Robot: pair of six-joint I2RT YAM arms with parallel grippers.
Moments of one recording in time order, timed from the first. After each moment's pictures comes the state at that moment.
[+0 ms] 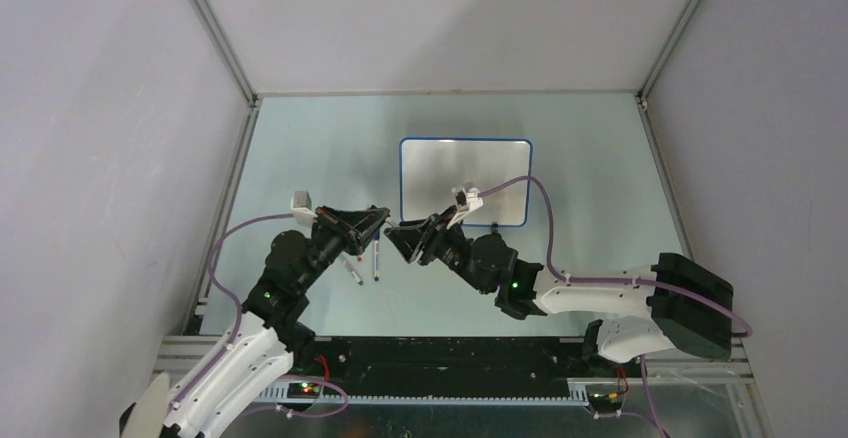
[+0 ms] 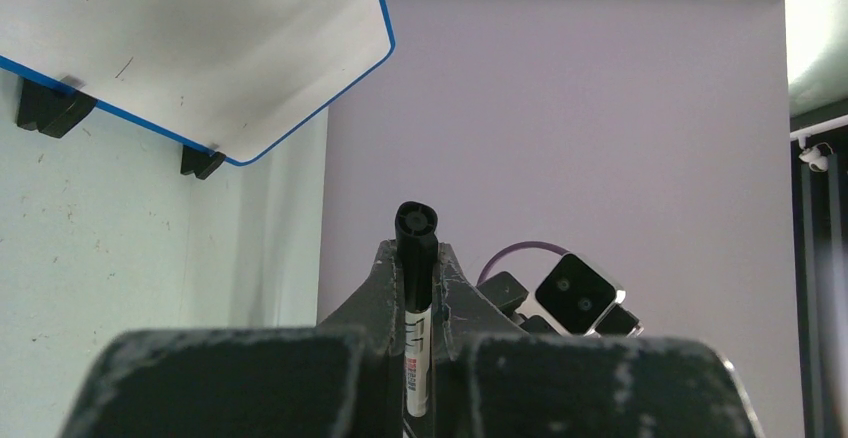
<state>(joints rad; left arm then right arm) -0.50 0.52 0.31 0.16 0.11 -1.56 1.22 1.35 0.68 0.78 0.36 0.67</state>
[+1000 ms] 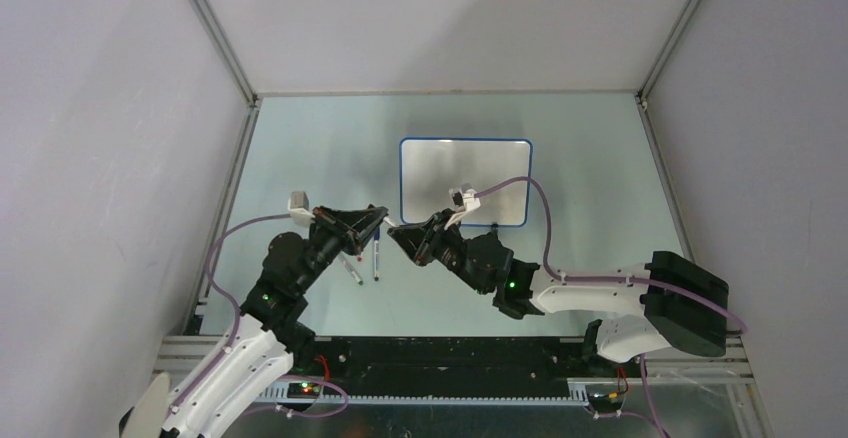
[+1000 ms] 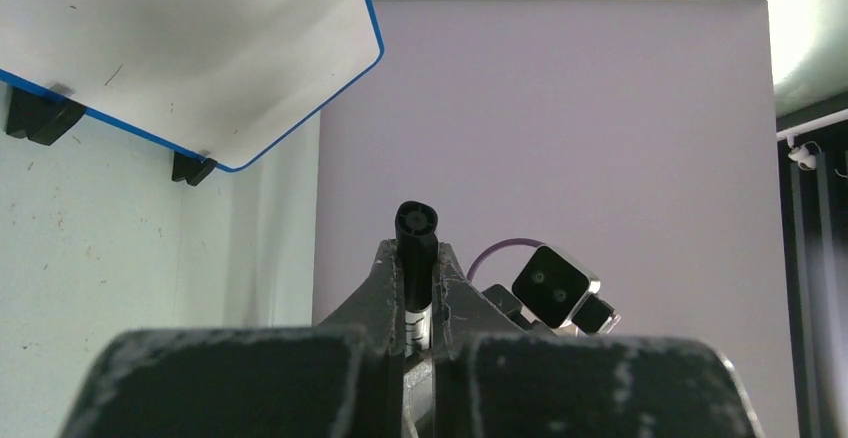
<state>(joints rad) -0.50 0.50 0.31 0.15 0.10 -1.56 1.21 1.38 0.68 0.78 0.35 0.68</state>
